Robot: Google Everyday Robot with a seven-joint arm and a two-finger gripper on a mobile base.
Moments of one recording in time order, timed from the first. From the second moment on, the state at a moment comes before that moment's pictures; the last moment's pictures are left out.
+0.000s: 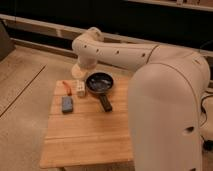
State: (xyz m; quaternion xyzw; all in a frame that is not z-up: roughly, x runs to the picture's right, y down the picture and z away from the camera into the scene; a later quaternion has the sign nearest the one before) arm -0.084 -0.107 0.806 -0.16 0.07 0.74 0.64
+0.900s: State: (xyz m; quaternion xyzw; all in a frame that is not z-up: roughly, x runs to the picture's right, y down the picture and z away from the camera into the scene) arm -0.003 -0.093 0.914 -0.20 0.18 0.82 0.51
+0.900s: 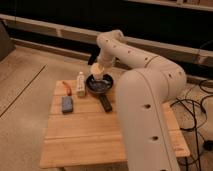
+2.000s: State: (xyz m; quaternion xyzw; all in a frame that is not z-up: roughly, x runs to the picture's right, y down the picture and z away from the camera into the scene) arm -0.007 -0.085 0.966 -0.20 0.20 0.81 0.52
